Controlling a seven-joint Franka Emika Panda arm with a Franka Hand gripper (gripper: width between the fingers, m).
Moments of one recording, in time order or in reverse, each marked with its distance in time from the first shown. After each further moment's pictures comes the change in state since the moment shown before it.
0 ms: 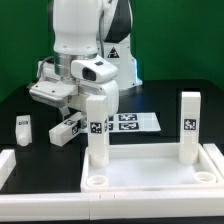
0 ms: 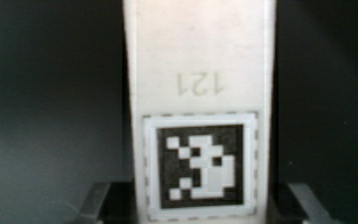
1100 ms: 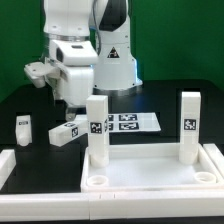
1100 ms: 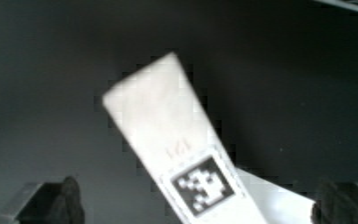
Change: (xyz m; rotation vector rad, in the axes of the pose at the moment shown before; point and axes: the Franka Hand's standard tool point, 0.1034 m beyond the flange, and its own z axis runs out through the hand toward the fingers) arm -0.043 -0.006 -0.041 -0.031 -0.084 0.577
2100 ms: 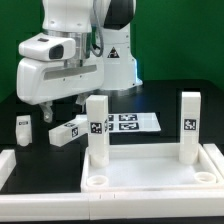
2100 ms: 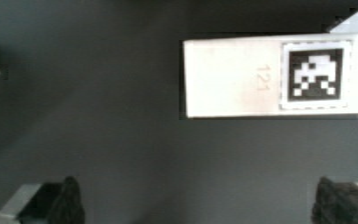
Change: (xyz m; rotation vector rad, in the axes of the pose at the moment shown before) arm -0.003 0.032 -0.004 -0.015 0.029 1.078
